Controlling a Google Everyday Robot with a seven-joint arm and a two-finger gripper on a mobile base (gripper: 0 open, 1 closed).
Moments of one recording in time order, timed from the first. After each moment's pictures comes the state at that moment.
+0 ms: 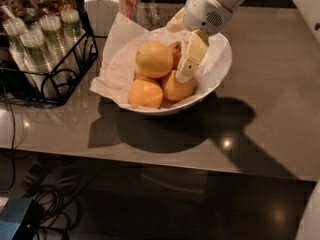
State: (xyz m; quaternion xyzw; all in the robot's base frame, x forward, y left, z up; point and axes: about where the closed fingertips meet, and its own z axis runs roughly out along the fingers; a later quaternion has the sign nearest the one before) arm 0.576 -0.044 0.951 -0.70 0.65 0.19 0.23
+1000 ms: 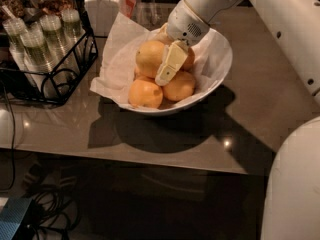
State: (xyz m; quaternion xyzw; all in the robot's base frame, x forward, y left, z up) arm 0.595 -0.007 0.917 -0.70 0.64 0.25 0.22
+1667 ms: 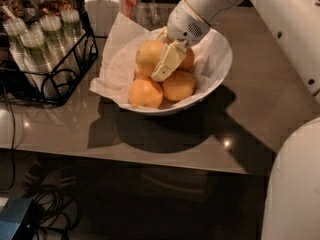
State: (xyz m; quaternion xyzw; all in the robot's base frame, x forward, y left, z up) arm 0.595 -0.007 0.917 -0.70 0.64 0.25 0.22
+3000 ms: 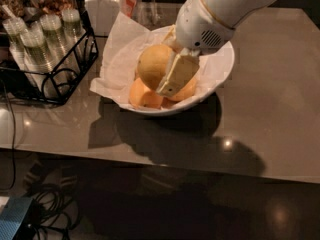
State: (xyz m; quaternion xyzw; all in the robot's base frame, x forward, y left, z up) arm 0.494 -0.012 0.975 -0.69 0.65 0.15 0.28
